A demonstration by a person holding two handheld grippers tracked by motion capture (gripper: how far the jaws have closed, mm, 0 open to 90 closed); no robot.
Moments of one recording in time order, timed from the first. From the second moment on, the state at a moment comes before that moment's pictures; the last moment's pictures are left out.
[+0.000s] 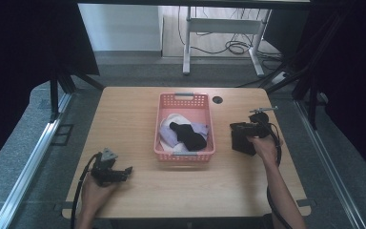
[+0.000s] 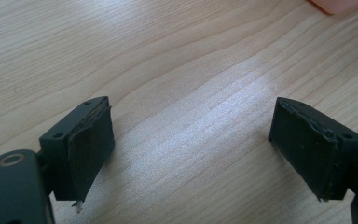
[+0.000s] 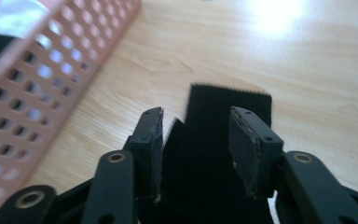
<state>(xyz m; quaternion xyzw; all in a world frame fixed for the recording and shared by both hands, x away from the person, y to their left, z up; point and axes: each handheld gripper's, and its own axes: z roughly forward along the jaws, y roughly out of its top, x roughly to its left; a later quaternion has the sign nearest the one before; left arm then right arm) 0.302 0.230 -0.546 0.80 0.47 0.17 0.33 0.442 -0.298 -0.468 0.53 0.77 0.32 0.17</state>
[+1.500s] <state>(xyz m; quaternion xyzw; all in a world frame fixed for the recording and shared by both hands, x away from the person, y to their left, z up) 0.303 0.231 -0.545 0.81 0.46 0.17 0.33 0.458 -0.117 -0.439 0.37 0.85 0.36 0.09</state>
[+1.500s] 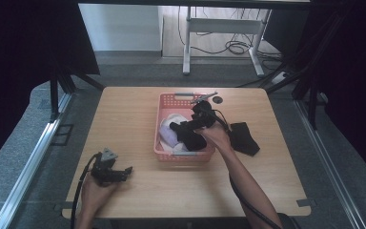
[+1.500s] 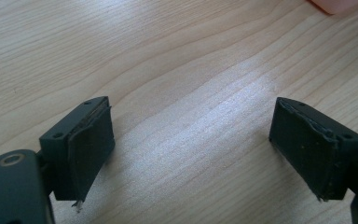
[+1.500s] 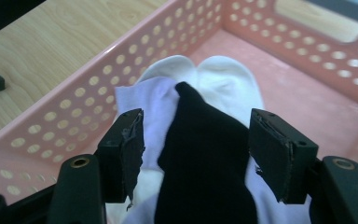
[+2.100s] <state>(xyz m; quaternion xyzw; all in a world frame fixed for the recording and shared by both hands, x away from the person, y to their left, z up) 0.303 0.231 -0.545 0.81 0.46 0.17 0.33 0.478 -0.073 -0.488 0.37 0.88 0.28 0.08</state>
